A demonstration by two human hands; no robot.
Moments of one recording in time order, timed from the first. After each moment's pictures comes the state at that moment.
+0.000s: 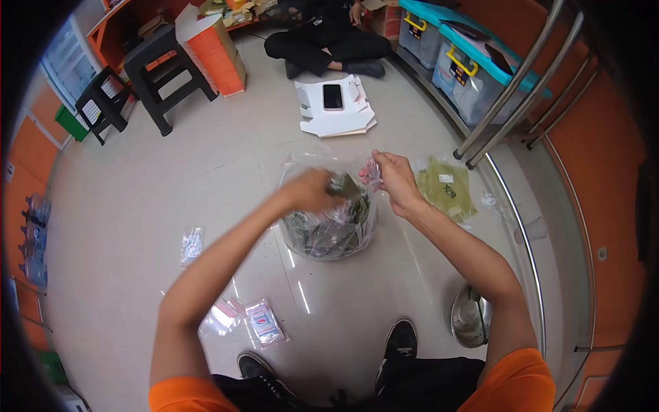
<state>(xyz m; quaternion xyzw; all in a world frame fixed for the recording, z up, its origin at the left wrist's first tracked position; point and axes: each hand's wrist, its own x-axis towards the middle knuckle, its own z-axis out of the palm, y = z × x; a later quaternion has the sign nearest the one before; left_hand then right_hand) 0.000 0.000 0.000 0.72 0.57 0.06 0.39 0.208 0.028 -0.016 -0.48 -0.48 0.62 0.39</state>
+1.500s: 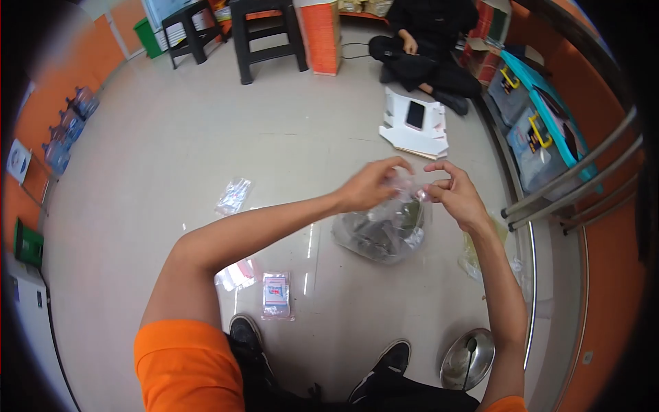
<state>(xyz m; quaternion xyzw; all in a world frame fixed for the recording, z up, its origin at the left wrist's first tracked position) -0.026 -0.042 -0.006 0.64 0.47 0.42 0.44 0.187 0.025 0.049 -0.42 -0.71 0.53 0.19</state>
